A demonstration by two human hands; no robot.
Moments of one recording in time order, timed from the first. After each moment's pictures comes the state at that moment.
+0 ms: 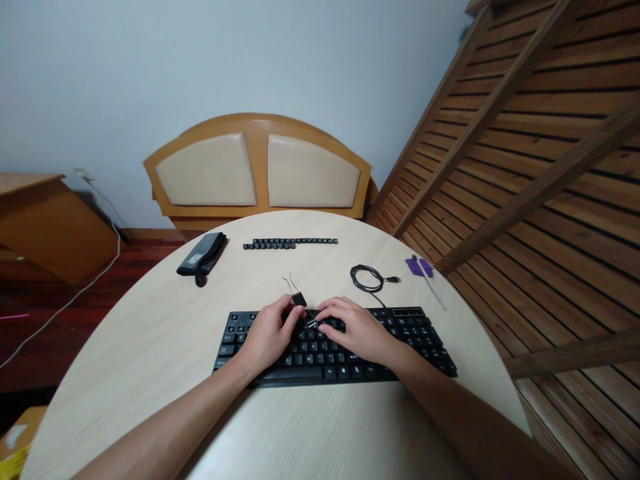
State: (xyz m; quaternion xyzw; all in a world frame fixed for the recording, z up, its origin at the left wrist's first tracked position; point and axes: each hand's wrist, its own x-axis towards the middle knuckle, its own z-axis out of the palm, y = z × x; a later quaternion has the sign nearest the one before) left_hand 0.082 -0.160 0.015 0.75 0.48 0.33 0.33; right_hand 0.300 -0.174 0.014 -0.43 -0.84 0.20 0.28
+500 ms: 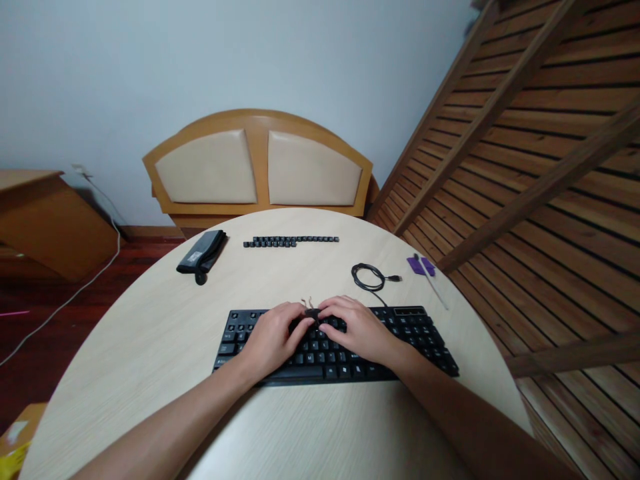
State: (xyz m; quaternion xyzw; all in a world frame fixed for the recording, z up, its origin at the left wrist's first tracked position) left_hand 0.082 -0.167 0.019 0.83 0.41 0.27 0.25; right_hand 0.300 -0.173 0.014 -0.43 -0.84 0.18 0.28
